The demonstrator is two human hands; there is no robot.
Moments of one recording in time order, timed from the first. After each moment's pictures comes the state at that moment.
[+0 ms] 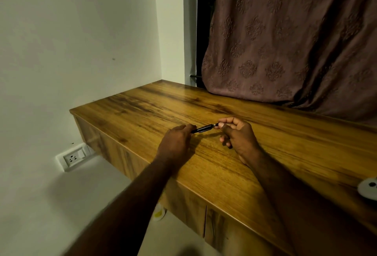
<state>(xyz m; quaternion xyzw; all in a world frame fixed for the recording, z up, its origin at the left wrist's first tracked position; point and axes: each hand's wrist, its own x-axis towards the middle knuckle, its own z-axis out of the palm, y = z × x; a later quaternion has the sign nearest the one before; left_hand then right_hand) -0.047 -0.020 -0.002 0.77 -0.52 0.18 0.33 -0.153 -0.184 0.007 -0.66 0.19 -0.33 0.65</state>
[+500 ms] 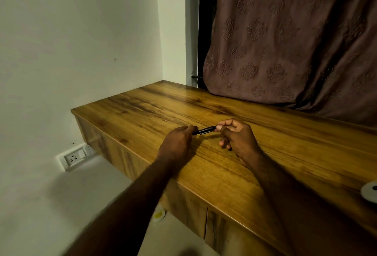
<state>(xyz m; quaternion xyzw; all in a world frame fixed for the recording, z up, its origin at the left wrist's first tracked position) -0.046 -0.022 -0.004 0.77 -0.52 0.16 0.33 -0.152 -0.180 0.005 -0.68 0.19 -0.32 0.63</state>
